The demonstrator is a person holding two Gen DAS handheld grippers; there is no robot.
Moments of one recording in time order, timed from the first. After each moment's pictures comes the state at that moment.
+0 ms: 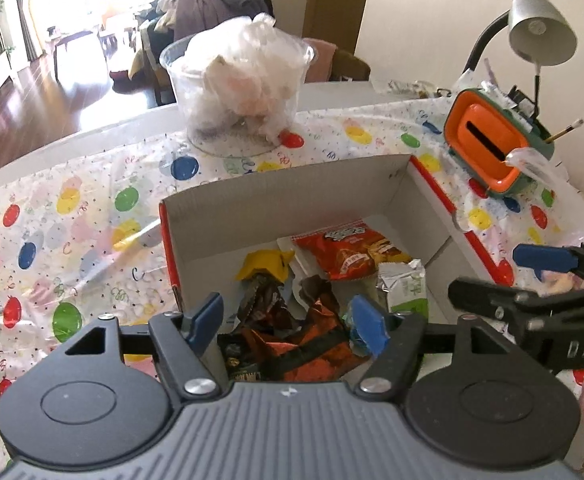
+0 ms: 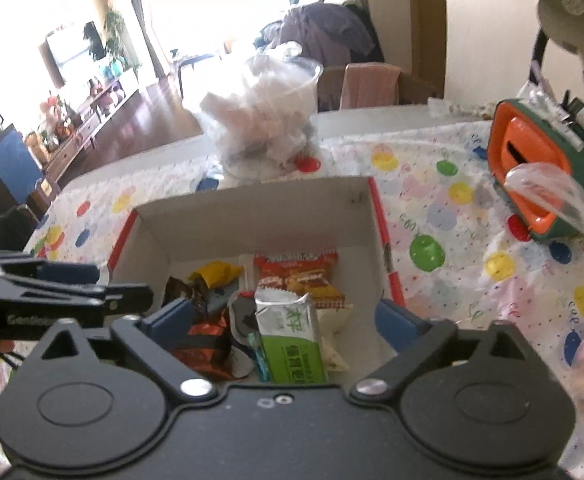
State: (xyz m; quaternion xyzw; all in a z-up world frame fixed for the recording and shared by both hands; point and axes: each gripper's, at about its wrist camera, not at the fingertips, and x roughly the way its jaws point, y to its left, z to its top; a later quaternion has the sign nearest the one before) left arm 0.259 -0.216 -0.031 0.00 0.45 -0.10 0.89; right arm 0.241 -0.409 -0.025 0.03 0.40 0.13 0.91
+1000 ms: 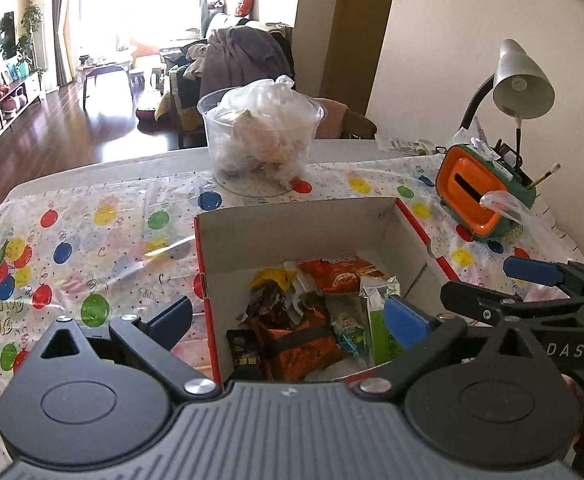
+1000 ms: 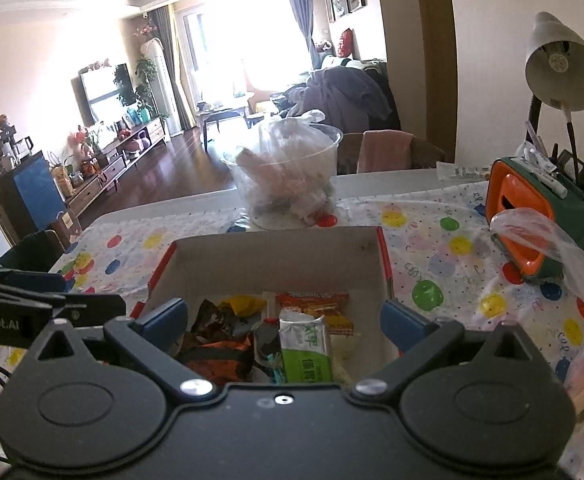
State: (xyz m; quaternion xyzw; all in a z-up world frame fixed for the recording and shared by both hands) left arm 0.185 -0.207 0.002 -0.04 0.38 -0.06 0.92; right arm 0.186 -0.409 -0.008 0.02 0.31 0.16 0.94
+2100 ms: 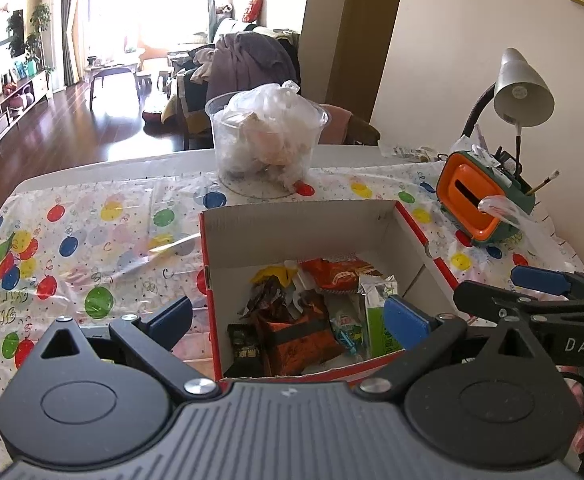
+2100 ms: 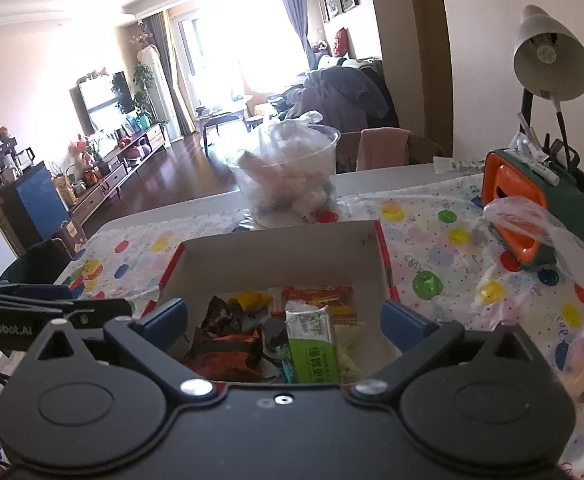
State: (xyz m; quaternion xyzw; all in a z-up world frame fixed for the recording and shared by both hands) left arm 0.171 -0.208 0.004 -0.05 0.37 -0.06 0.93; right arm 0.171 -0.415 -0.004 0.04 0.31 0.16 0.94
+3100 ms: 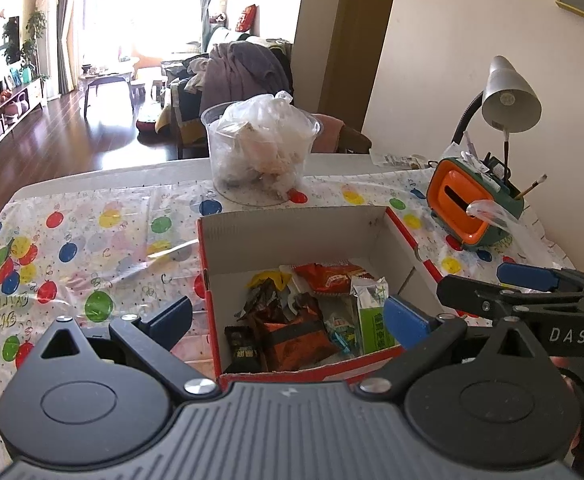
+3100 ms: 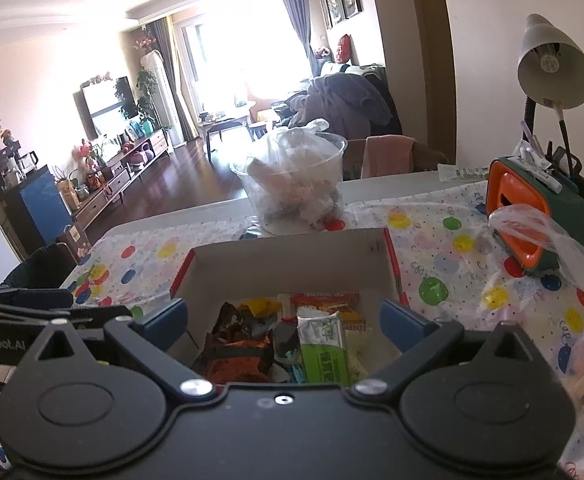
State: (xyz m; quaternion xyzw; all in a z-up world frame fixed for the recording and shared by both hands) left arm 0.157 -0.204 0.010 -0.05 0.35 -0.07 0.93; right arm 0.167 -0.408 0.001 0.05 0.30 0.16 0.94
